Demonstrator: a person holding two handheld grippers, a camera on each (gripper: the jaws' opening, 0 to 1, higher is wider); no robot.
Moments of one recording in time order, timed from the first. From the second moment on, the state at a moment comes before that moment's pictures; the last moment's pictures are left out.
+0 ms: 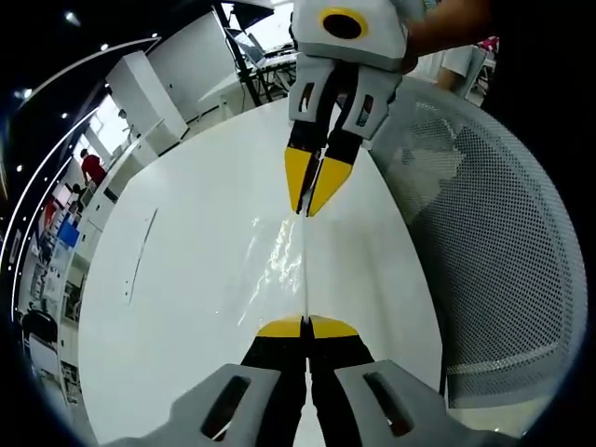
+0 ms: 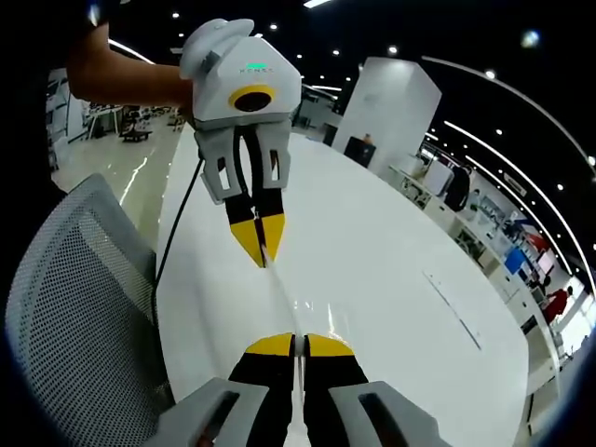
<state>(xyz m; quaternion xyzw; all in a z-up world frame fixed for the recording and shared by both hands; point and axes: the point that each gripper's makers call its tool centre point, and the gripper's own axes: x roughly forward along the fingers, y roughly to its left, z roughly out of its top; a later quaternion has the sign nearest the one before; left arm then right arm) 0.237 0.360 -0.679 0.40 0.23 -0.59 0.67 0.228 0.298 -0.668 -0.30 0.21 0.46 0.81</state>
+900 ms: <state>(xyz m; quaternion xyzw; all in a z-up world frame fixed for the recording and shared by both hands) 0.241 0.369 -0.679 0.39 0.24 -0.58 0.67 0.231 0.301 -0.670 -0.30 0.21 0.46 0.81</state>
